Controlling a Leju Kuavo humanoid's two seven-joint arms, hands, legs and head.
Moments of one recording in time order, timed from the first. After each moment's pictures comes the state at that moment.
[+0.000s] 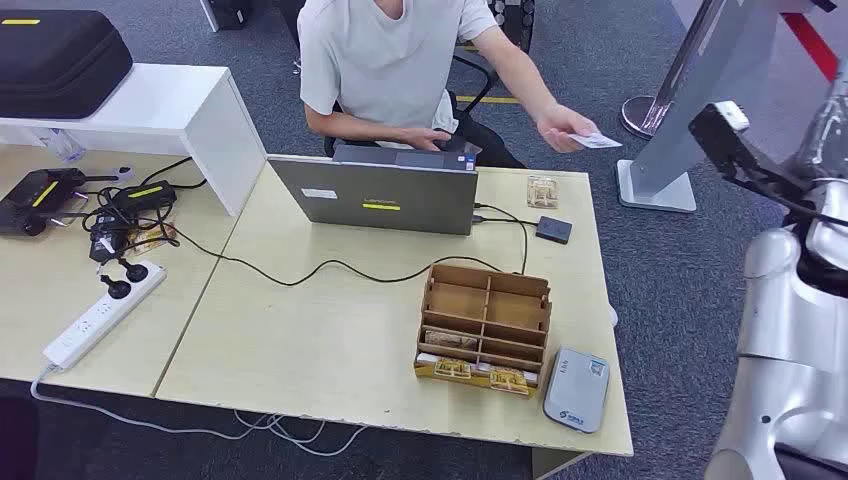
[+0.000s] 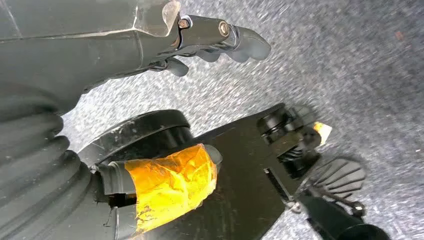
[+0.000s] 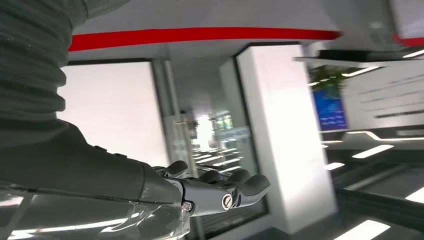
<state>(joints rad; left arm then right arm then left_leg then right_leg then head) -0.09 -0.02 -0.83 -0.15 0.34 0.26 0.13 -0.79 -0.02 -0.15 -1.00 1.52 -0.05 0.01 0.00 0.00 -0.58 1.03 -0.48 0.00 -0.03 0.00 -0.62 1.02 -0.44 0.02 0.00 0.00</state>
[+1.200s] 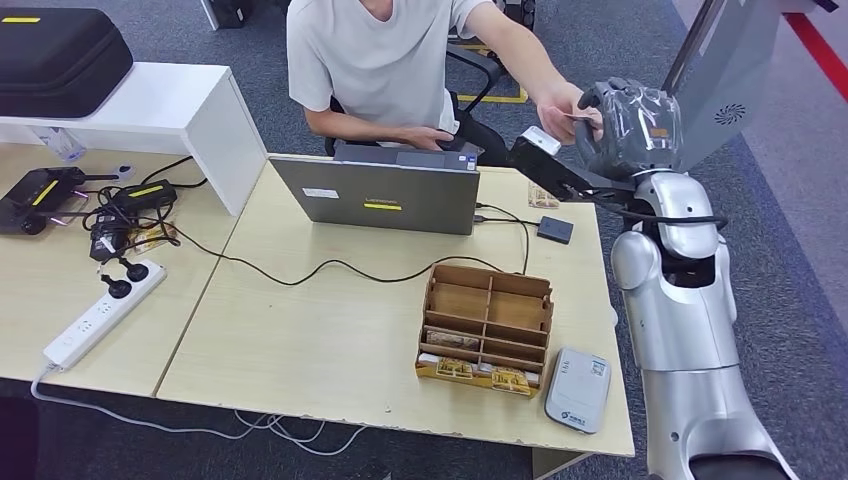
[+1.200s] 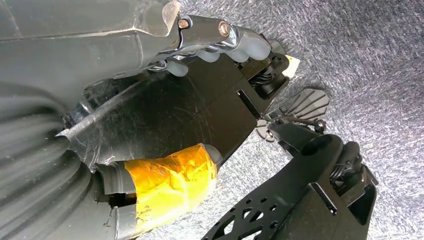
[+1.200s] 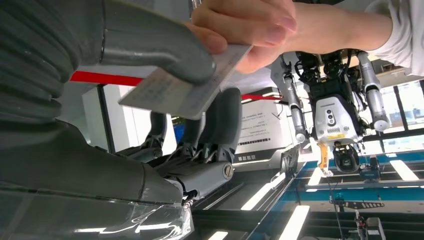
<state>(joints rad) -0.08 -0.03 -0.82 -0.14 0.54 0.03 0.02 -0.77 0.12 0.18 -1.05 1.28 0.01 -0.08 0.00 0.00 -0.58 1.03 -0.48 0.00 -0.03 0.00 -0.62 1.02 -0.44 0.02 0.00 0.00</state>
